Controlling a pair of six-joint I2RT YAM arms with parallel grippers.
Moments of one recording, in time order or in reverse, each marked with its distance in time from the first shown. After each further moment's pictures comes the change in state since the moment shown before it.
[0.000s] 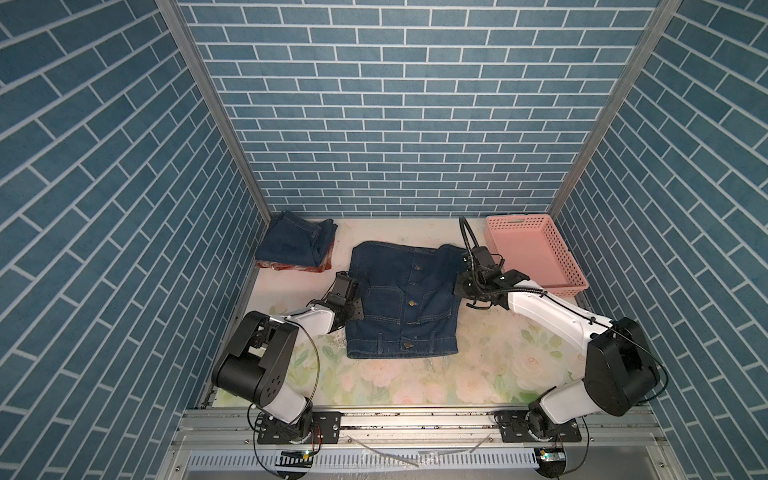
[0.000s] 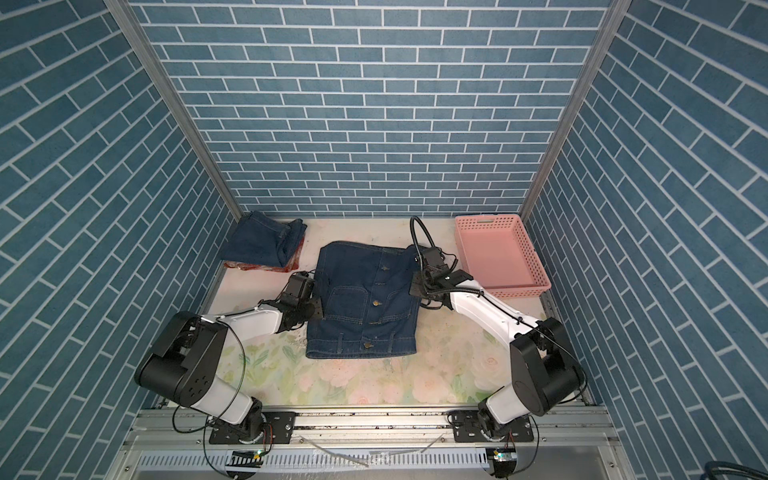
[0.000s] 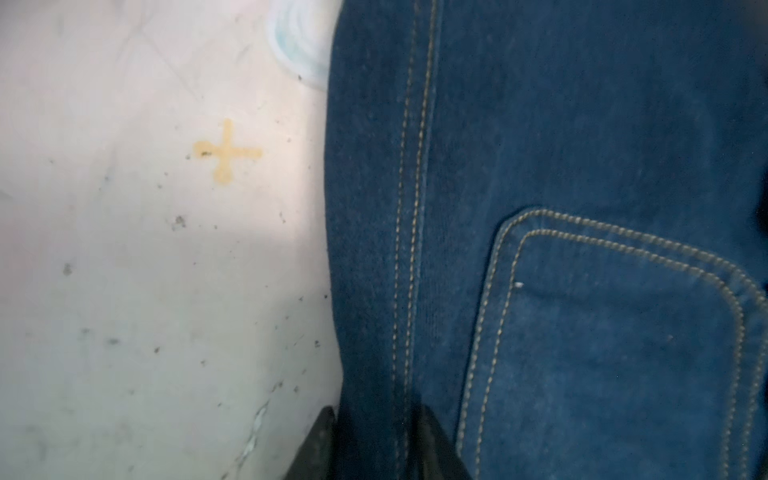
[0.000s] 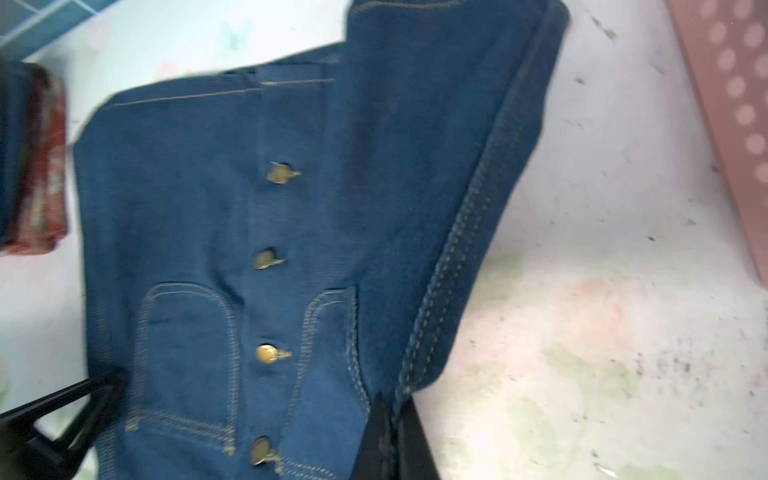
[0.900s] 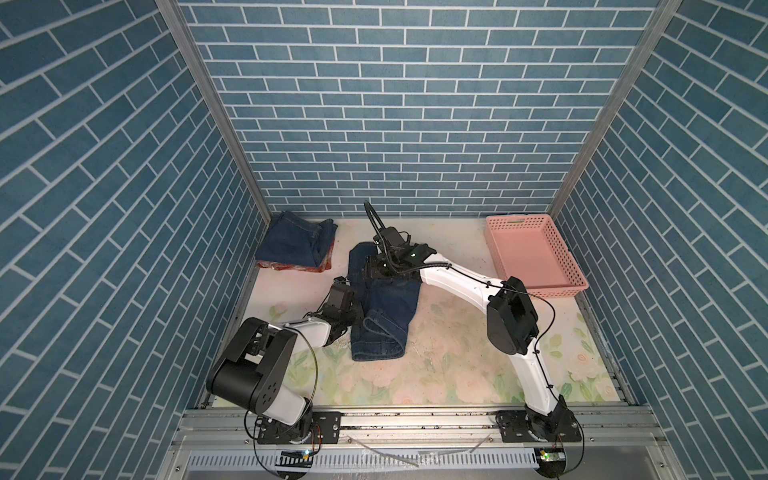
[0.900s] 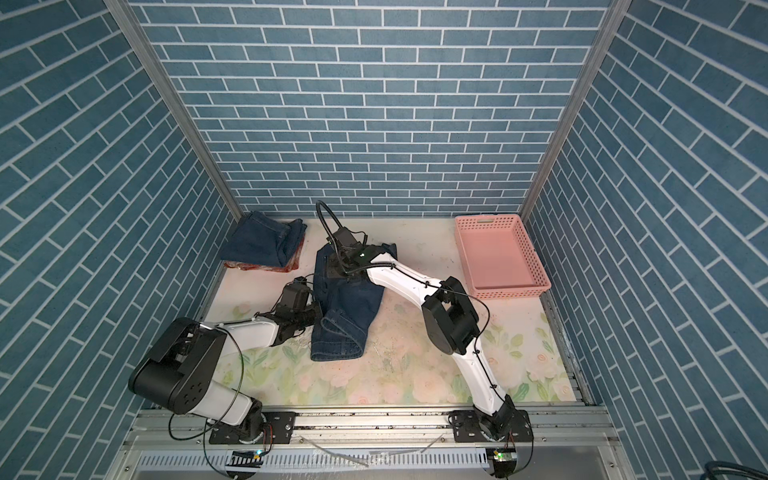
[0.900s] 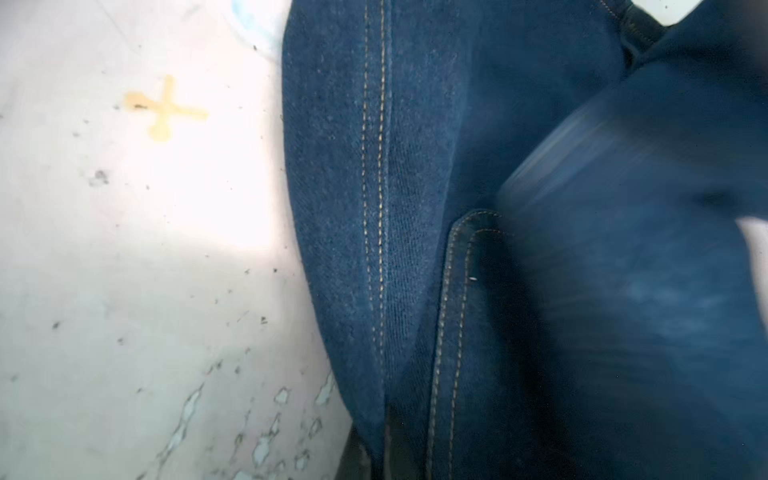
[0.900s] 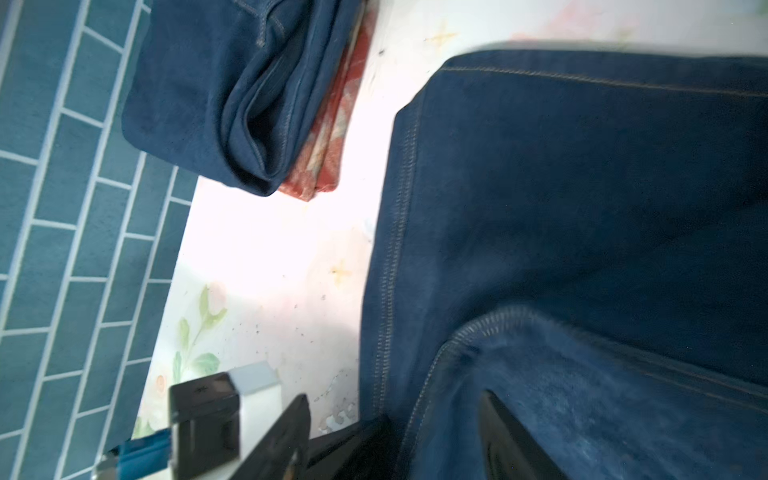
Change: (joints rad) left arm 0.000 -0.046 -0.141 0.211 0.091 -0.076; right arm 0.272 0.667 0.808 -0.006 -0.154 0.003
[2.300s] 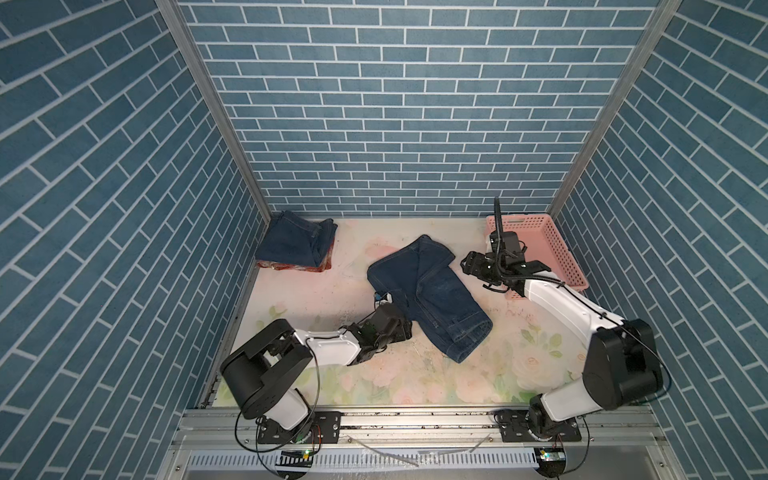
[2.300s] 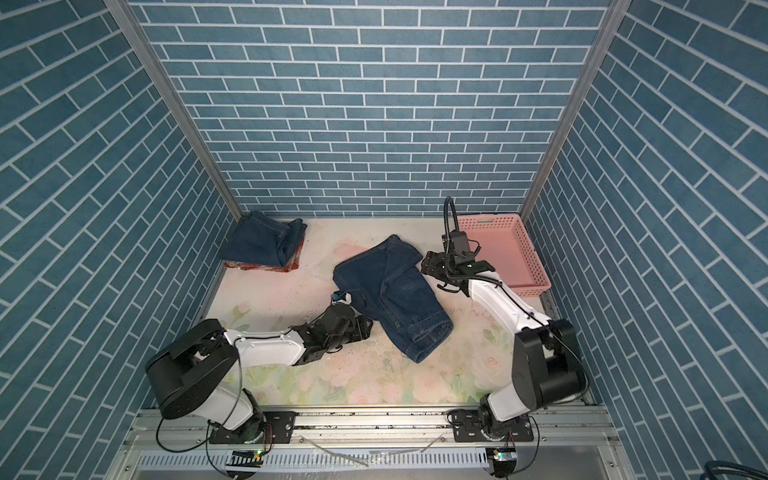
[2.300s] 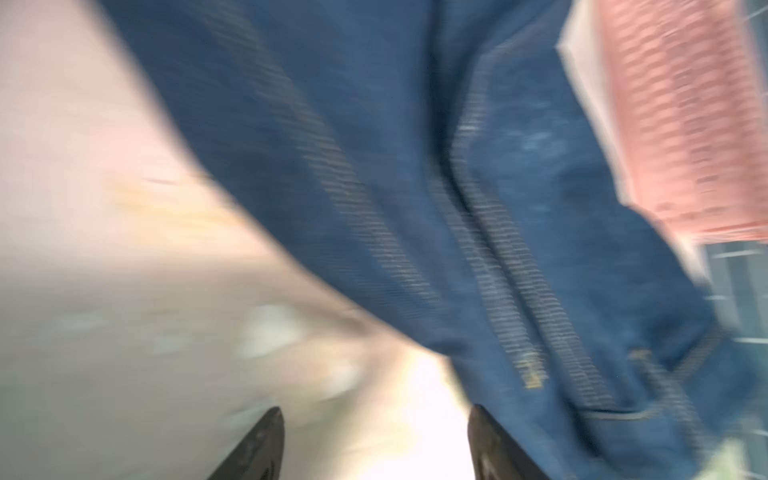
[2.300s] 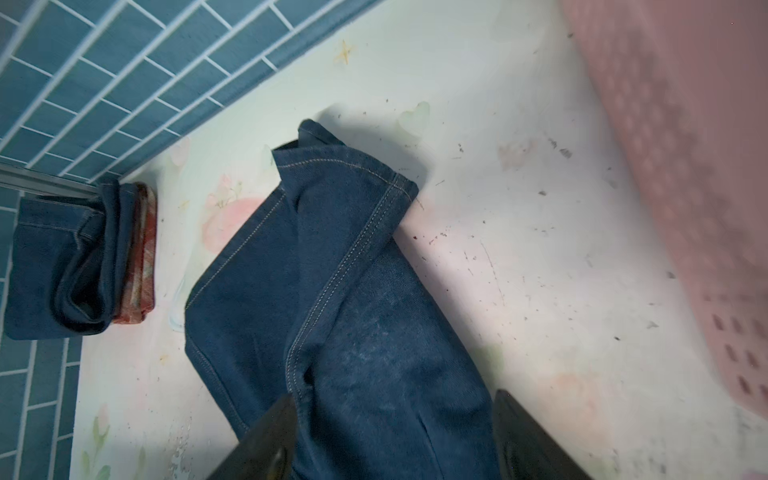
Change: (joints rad) left arm -0.442 -0.003 0.053 -0.020 -0.152 -0.310; right arm -0.509 -0.611 -0.802 0.167 -0.046 -0.052
